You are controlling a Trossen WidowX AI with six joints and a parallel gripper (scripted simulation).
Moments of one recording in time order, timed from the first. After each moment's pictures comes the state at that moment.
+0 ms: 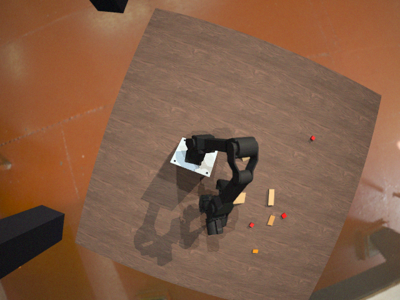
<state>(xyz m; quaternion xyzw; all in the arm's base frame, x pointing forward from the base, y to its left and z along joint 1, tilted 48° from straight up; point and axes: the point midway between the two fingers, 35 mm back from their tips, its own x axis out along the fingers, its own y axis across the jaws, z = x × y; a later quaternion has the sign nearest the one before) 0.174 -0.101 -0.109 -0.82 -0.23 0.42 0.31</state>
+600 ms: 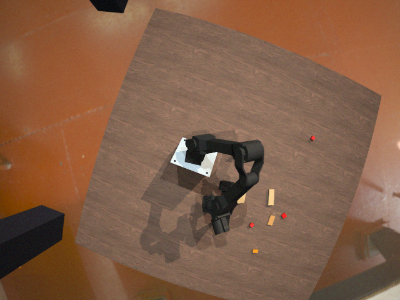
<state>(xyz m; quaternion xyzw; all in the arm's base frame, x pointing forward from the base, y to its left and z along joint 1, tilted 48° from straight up) 0.191 -0.088 -0.128 -0.82 -0.22 0.43 0.31</state>
